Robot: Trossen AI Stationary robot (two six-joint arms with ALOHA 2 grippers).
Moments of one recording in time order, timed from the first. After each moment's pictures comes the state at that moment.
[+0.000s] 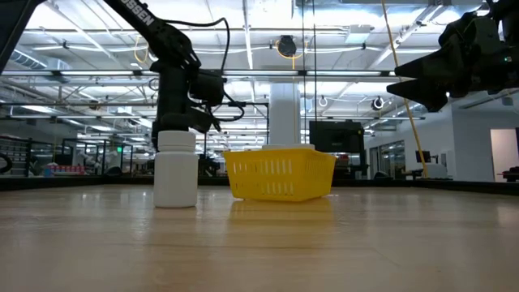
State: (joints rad) left arm 0.56 1.80 1.22 -0.97 0.05 0.08; right arm 0.08 0.22 0.02 0.19 0.31 0.16
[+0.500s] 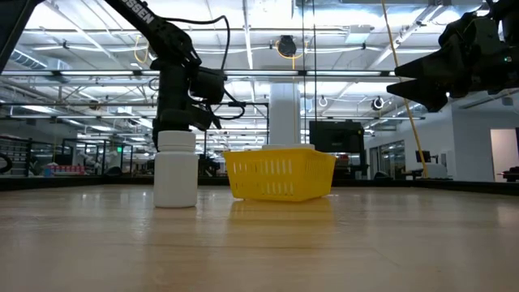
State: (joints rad) left arm 0.56 1.80 1.23 -0.99 0.05 0.10; right arm 0.08 0.22 0.02 0.19 0.31 0.16
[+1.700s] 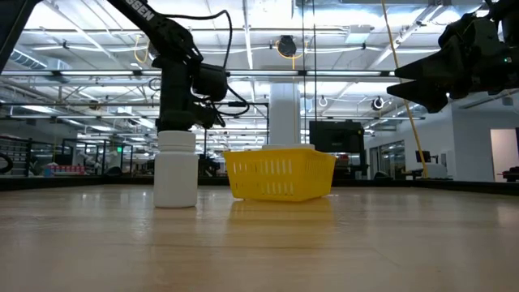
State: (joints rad) left arm 0.53 1.80 1.24 -0.97 0.01 0.12; right arm 0.08 0.22 0.02 0.18 0.32 0.16
